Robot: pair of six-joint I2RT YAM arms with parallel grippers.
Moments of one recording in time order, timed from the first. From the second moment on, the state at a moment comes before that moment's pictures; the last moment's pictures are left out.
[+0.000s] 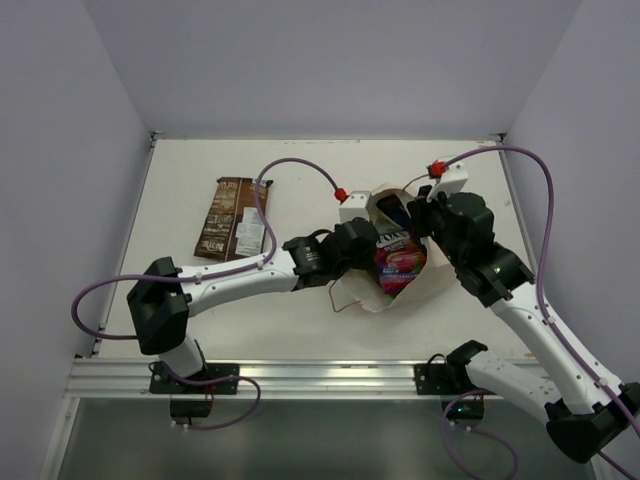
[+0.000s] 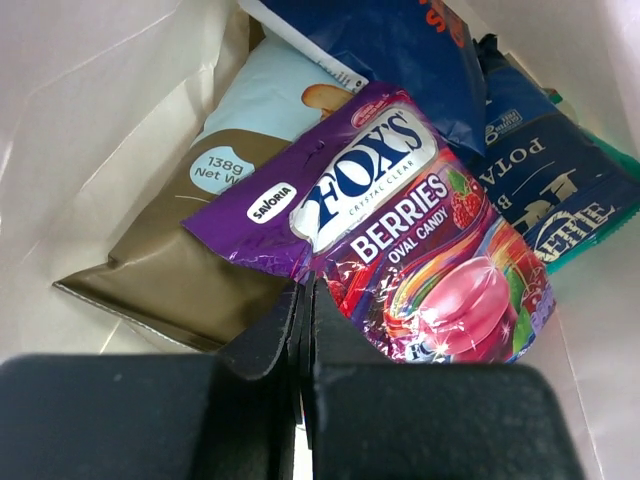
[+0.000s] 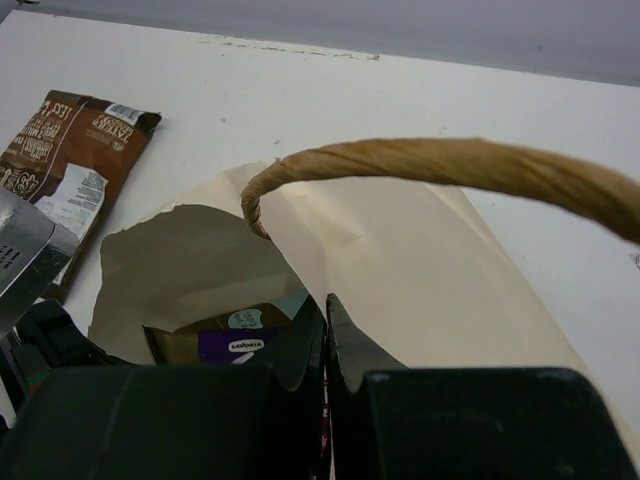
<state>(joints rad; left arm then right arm) -1.10 1.66 1.31 -0.28 -0.41 -0.81 0.53 0.91 1.00 -0.39 0.24 0.16</state>
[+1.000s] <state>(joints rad) -0.80 1.00 1.34 -0.55 -0.49 -0.57 0.52 0.92 0.98 -0.36 0.38 0.16</state>
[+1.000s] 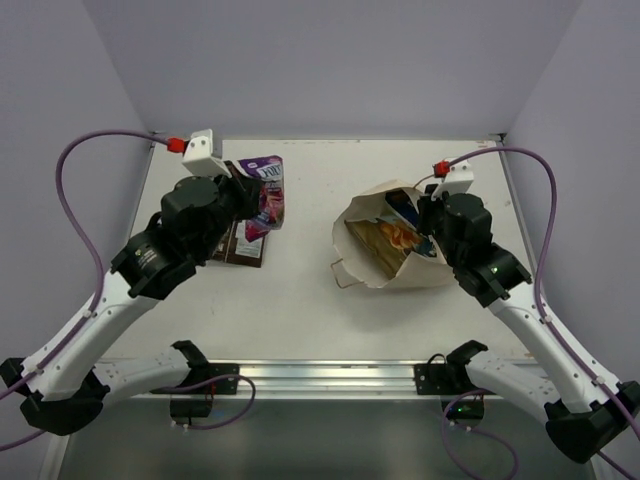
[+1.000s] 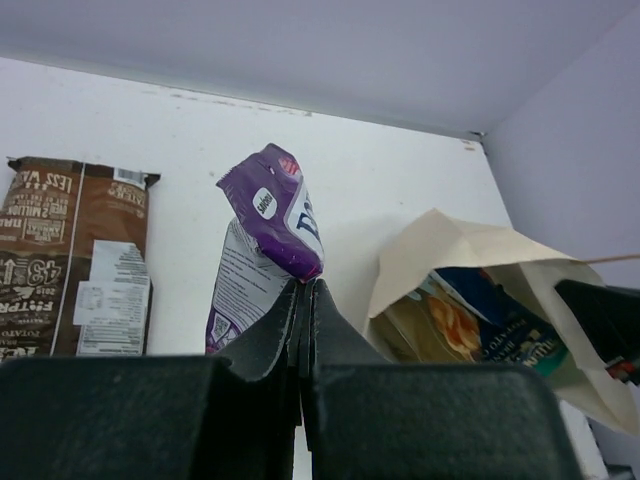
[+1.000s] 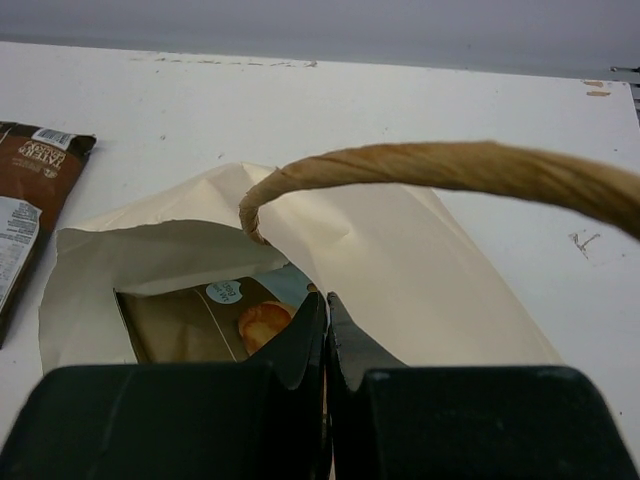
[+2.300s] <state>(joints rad) -0.87 1.20 1.15 -0.14 -0.17 -0.67 0.52 0.88 0.98 -0.40 0.29 0.14</state>
